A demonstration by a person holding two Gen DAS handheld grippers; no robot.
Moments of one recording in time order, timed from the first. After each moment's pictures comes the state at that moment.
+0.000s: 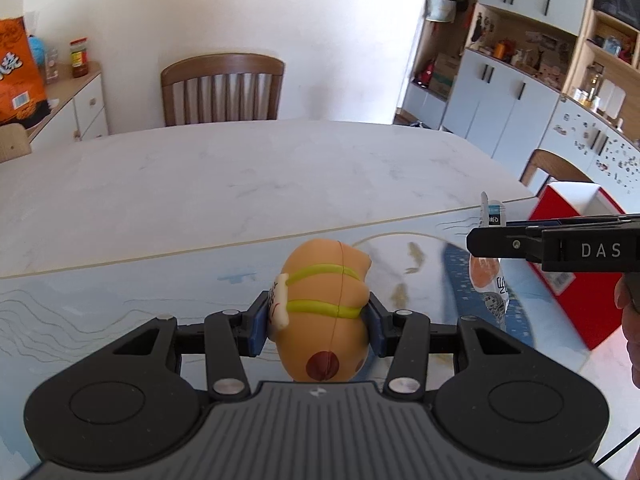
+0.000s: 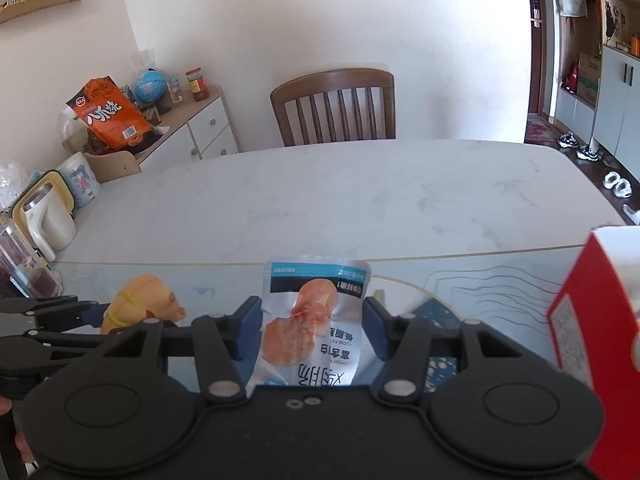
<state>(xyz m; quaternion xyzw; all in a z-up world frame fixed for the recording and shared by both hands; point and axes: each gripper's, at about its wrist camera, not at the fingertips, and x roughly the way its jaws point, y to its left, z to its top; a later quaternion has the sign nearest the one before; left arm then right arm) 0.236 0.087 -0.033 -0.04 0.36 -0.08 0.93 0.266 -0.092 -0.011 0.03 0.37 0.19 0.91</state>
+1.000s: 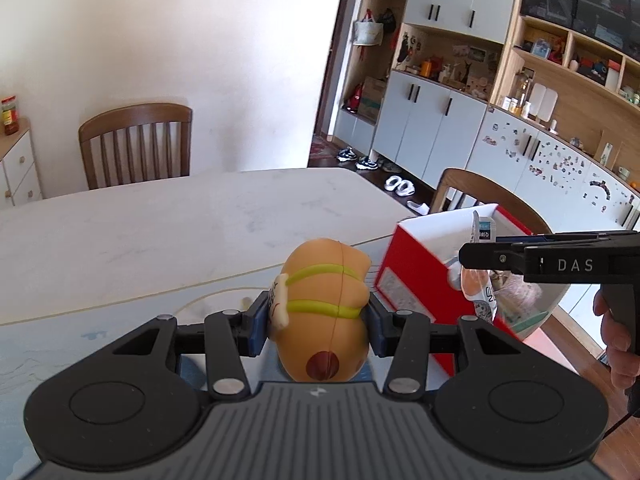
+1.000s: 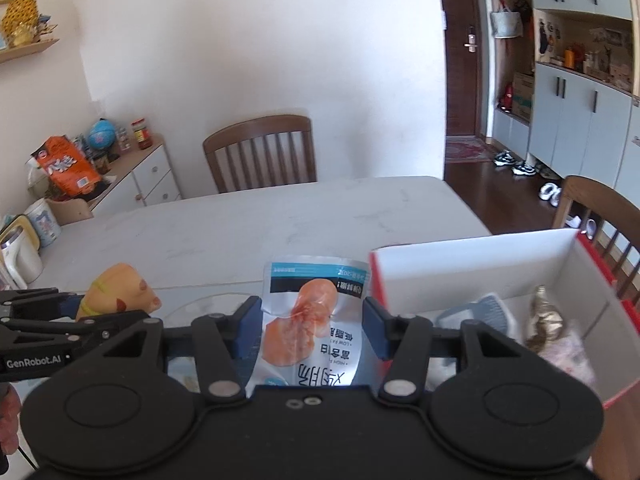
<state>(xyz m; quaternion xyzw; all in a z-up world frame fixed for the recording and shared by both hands) 0.220 -0.055 0.030 -0.03 0.31 -0.17 0.93 0.217 -0.236 0.042 0.04 0.32 0.11 0.94</state>
